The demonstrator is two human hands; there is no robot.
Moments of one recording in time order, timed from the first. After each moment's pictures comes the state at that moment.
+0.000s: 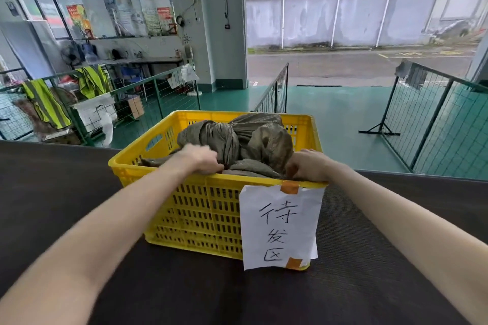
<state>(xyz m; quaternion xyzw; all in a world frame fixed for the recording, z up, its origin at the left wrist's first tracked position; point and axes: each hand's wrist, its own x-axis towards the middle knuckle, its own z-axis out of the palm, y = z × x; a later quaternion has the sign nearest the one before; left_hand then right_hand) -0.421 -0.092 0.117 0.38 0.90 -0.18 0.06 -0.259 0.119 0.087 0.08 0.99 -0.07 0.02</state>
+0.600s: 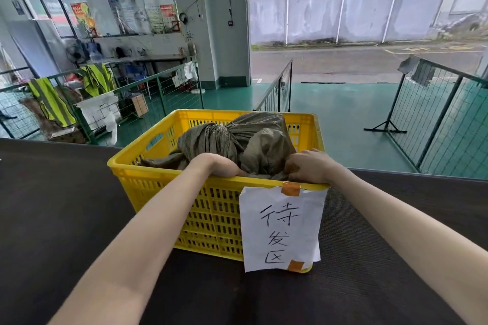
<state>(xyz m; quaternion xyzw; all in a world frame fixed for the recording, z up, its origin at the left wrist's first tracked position) -0.408 -0.060 0.102 0.35 0.88 -0.04 0.32 -0.265 0.125 0.079 0.09 1.00 0.00 0.03</state>
